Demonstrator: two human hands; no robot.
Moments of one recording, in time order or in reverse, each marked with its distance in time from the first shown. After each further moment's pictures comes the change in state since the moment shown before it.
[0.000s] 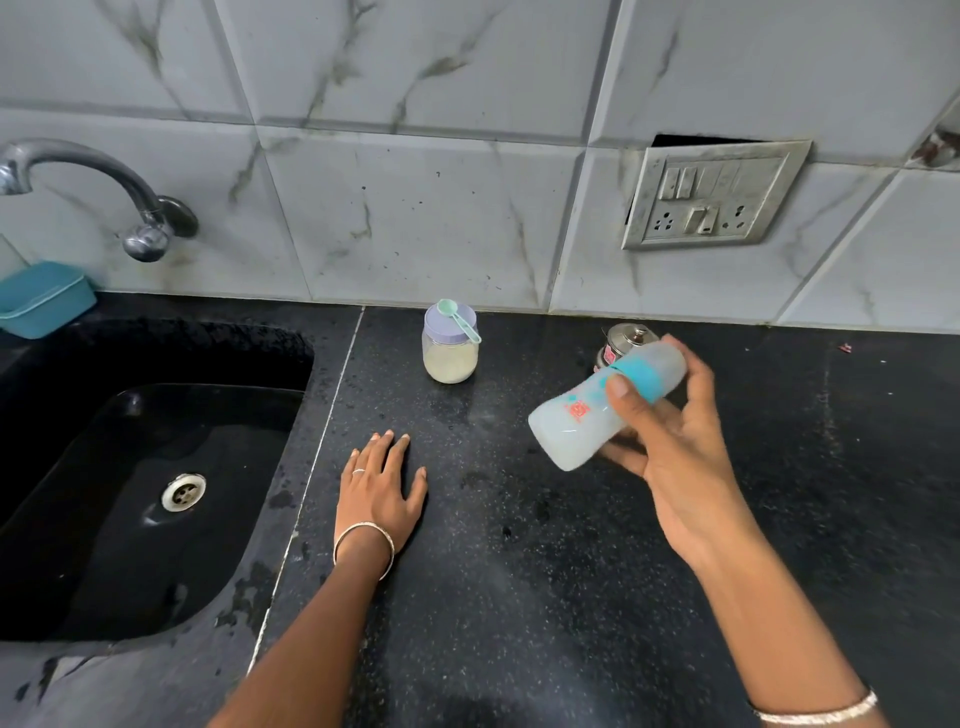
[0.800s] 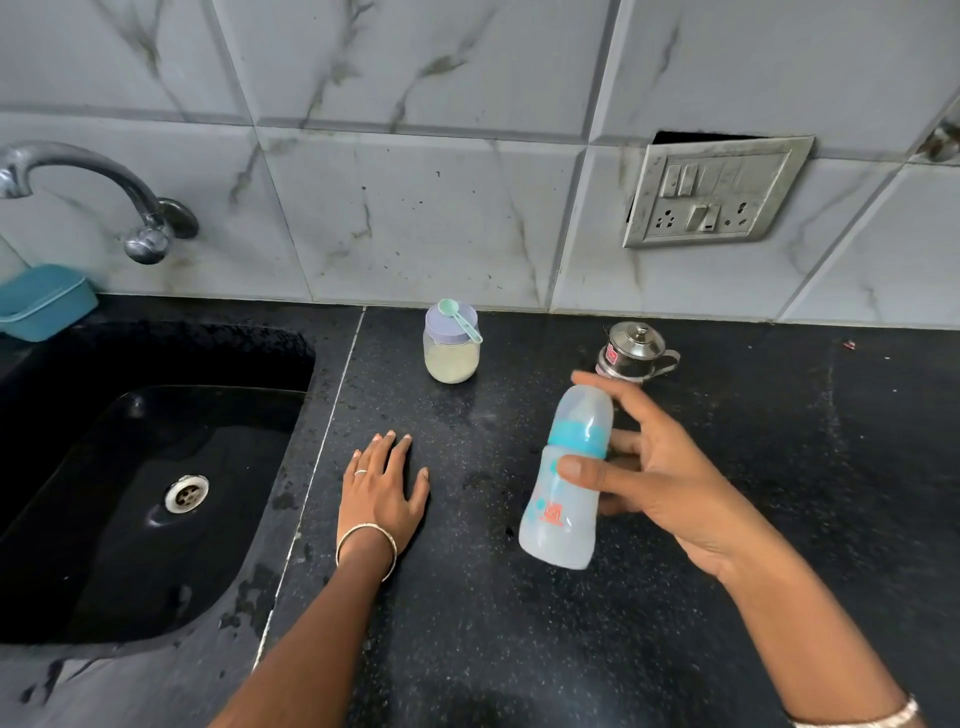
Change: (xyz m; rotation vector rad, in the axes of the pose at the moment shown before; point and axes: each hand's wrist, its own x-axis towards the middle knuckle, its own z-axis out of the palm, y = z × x) left_hand 0.000 0.000 0.000 0.022 -0.015 0.004; right_hand -0.009 -0.004 0.000 -0.304 -0.260 0.169
